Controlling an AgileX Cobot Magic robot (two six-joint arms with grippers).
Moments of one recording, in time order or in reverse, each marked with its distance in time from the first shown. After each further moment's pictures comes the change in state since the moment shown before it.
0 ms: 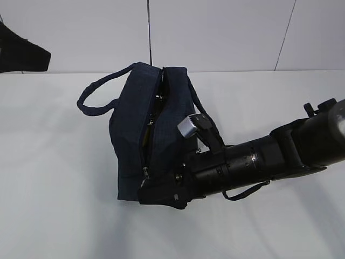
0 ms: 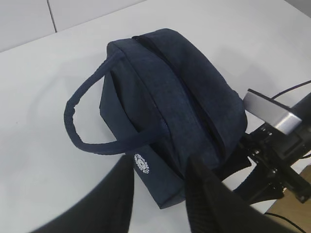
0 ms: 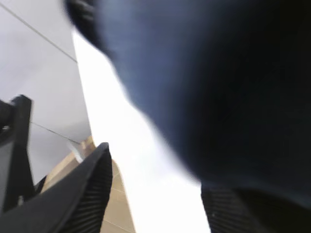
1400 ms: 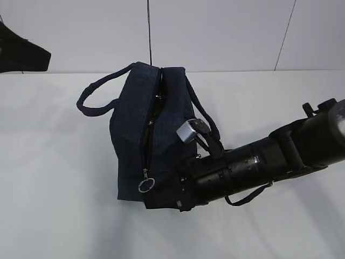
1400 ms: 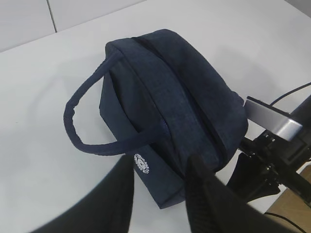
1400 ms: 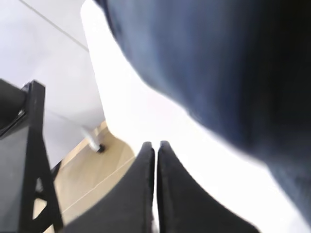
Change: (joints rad) left arm 0.000 0.000 0.000 0.000 0.000 0.000; right arm 0.000 0.000 -0.002 -0.084 0.025 0.076
